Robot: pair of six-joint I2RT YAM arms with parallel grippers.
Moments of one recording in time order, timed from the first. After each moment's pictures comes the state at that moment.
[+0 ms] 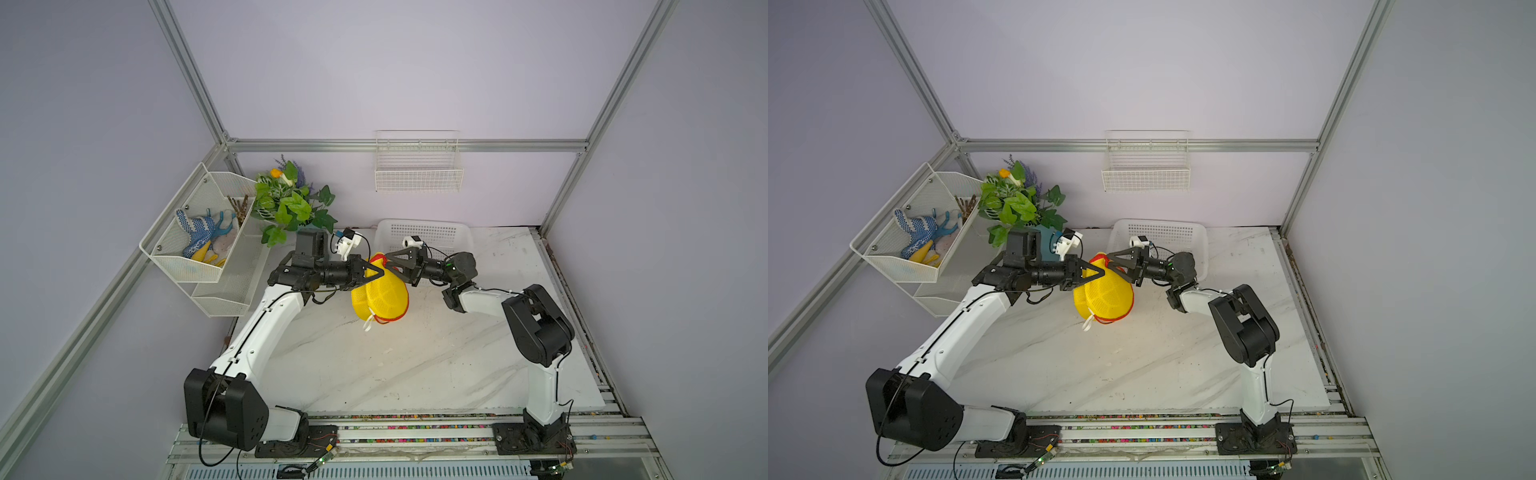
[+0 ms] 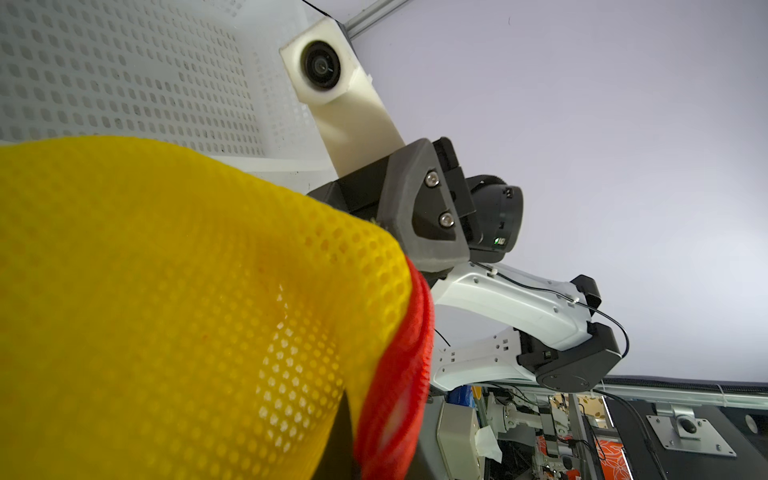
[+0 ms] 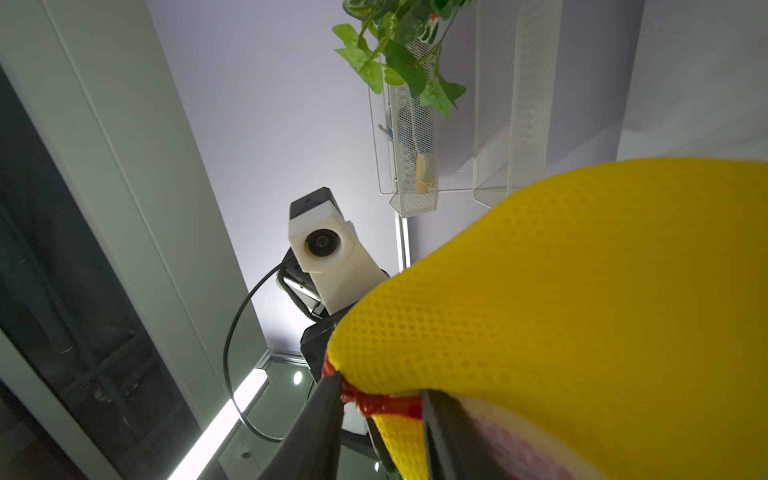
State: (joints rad) left arm -0.22 1.40 1.27 -0.46 0.95 -0.54; right arm 0.51 2.04 1.21 1.39 -0.93 2.08
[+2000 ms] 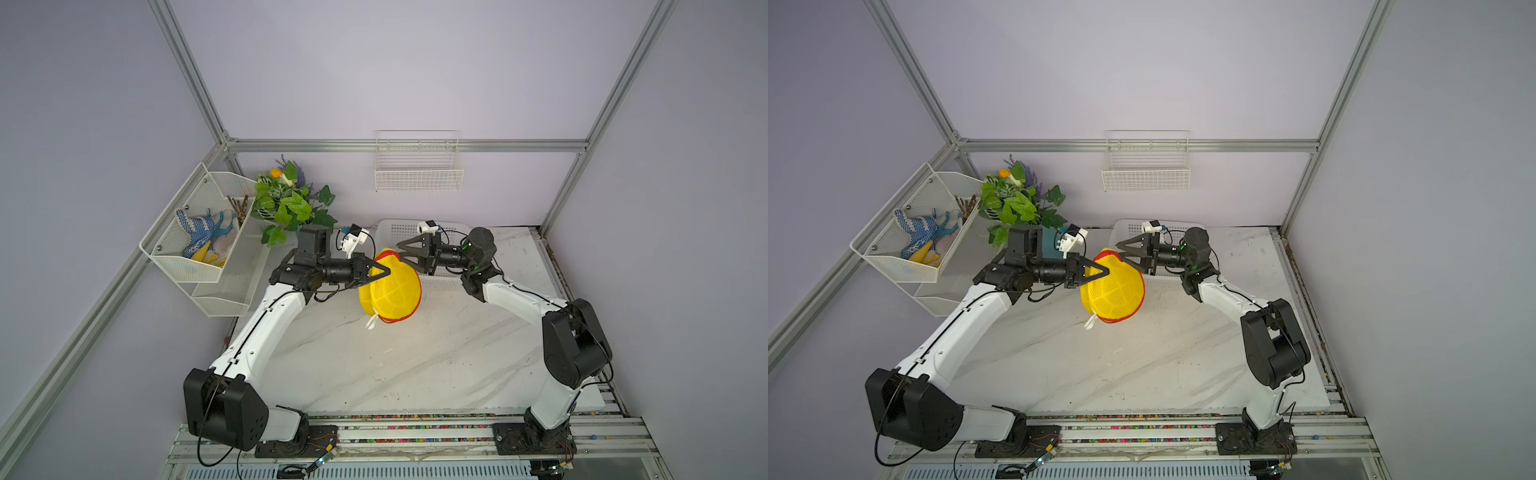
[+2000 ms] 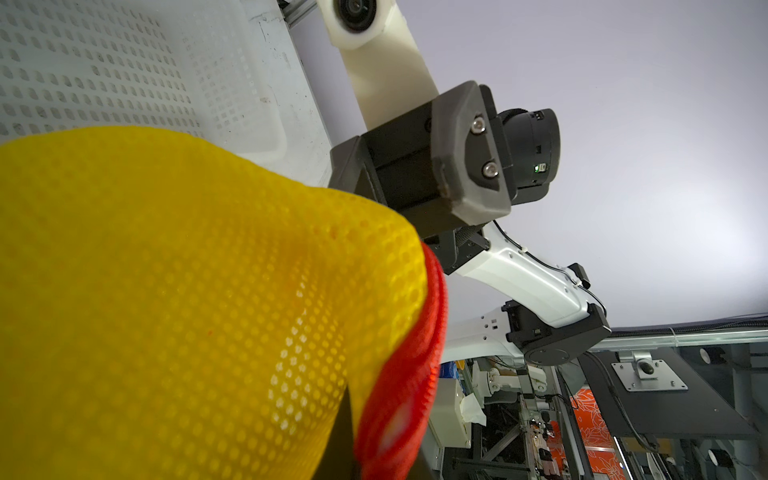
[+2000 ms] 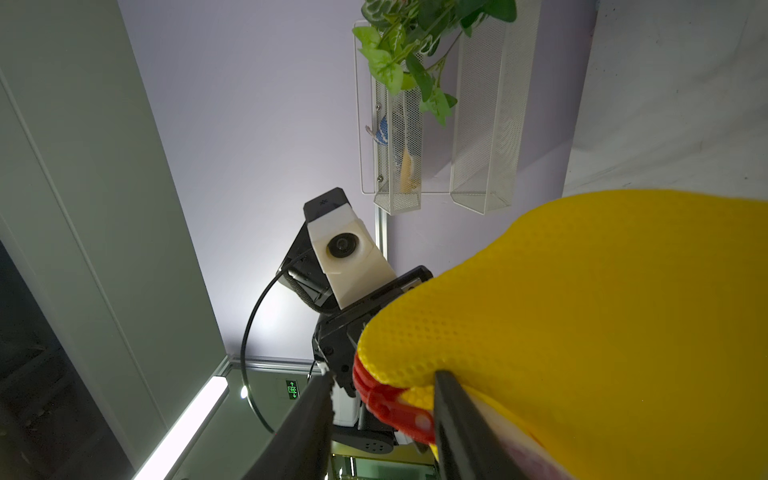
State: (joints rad) left arm -0.24 1.40 1.31 -0.44 1.05 -0.54; right arm 0.44 1.78 1.26 0.80 -1.08 1.80
